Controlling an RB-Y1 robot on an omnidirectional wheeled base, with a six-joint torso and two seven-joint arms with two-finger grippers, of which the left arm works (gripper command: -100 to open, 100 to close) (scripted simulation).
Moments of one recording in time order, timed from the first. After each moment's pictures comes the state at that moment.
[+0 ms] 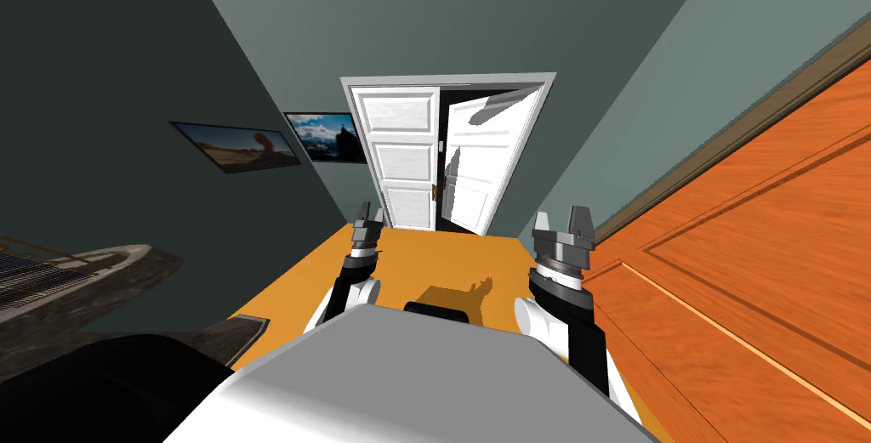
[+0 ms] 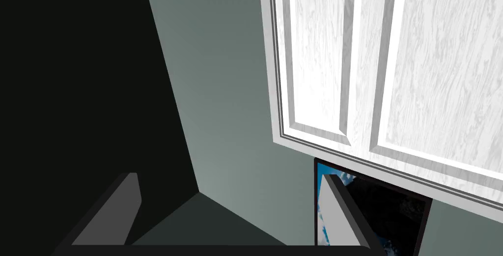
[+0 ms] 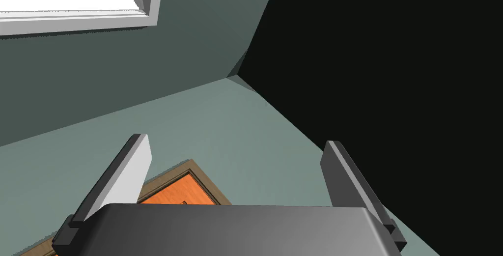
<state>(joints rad) 0.51 0.02 -0.03 -2.22 0.02 -0.55 -0.05</state>
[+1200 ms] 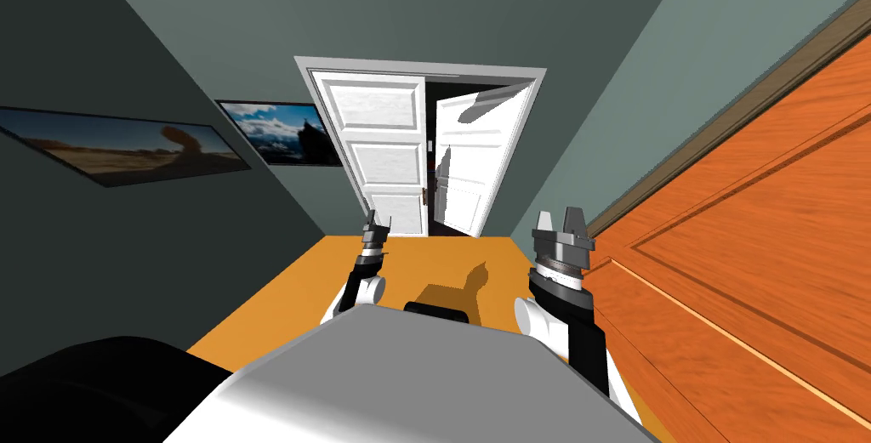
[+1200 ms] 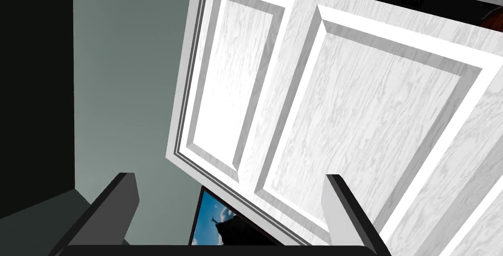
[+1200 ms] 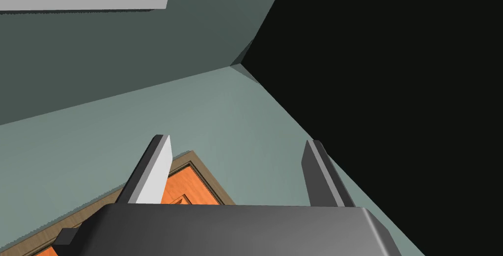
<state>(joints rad) 0.41 0.06 -0.02 -1.96 0.15 -0.60 0.16</state>
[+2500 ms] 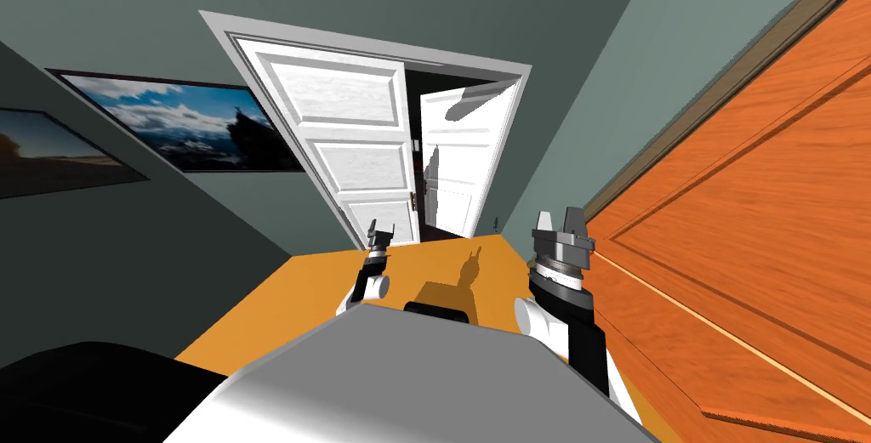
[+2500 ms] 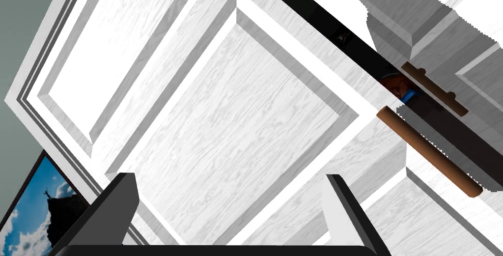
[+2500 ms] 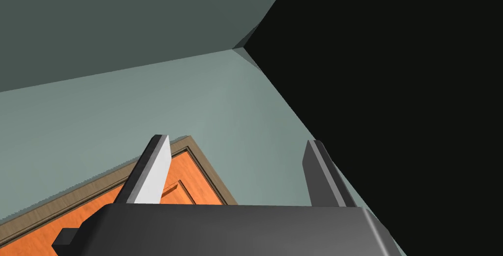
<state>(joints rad) 0.28 0.09 0.00 -1.64 0.31 -0.68 0.42</state>
